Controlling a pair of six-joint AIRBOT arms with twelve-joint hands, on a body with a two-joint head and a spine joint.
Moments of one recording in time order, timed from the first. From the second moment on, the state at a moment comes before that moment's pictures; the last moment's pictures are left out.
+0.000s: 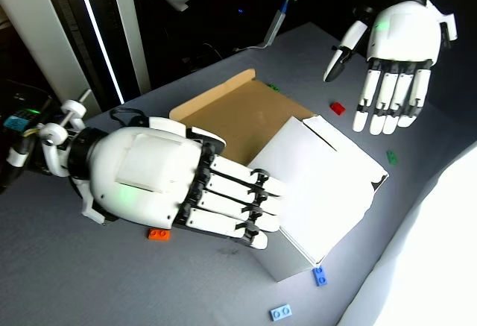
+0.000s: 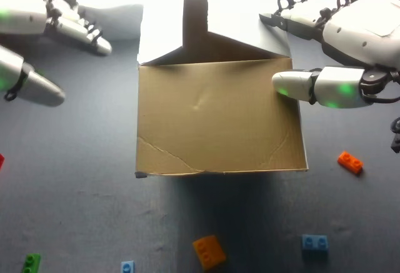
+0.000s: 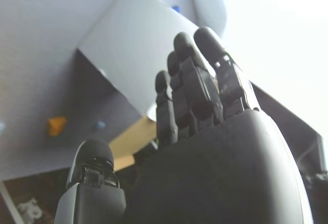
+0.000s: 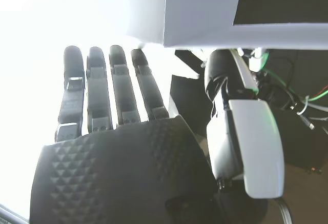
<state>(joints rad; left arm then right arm) 0.02 -0.94 1.56 2.01 -0.81 -0.42 -0.26 -0.99 1.04 0.22 0.54 -1.18</state>
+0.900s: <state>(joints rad) 0.24 -0.88 1.46 1.76 -0.91 -0.25 -0.22 -1.00 1.06 0.16 0.42 -1.16</state>
